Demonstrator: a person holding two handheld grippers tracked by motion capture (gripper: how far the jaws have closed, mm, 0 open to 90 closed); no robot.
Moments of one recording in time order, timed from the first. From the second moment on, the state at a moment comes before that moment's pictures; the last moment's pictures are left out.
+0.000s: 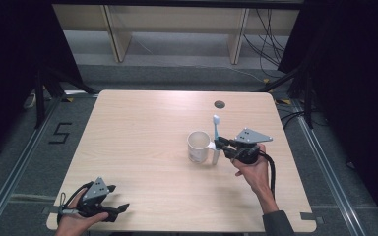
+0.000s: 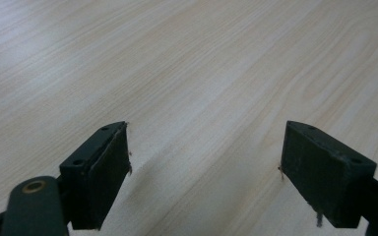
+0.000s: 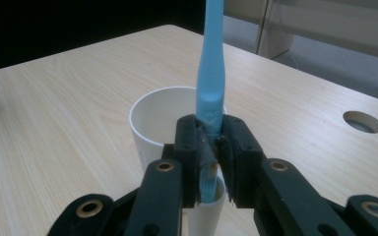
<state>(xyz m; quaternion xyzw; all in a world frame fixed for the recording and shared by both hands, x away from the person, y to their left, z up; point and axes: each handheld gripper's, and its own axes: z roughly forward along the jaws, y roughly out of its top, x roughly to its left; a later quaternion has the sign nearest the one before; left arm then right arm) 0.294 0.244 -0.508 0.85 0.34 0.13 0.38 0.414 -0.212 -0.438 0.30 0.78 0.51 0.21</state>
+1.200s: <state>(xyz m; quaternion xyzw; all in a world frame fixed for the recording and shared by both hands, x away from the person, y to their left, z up) 0.294 0.244 -0.508 0.85 0.34 0.14 0.38 0.385 -0.239 -0.434 0.38 0.74 0.52 0.18</state>
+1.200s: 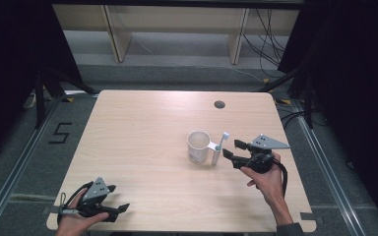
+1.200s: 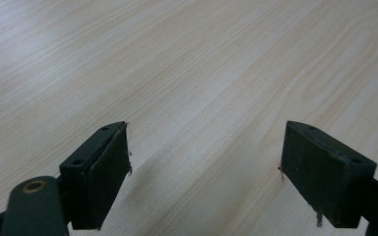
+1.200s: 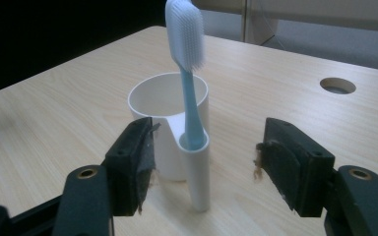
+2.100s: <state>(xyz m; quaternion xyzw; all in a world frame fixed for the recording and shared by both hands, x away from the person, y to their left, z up) 0.294 0.244 -0.508 0.85 0.34 0.13 0.38 0.358 -0.249 -0.444 0.40 0.74 0.51 0.16</state>
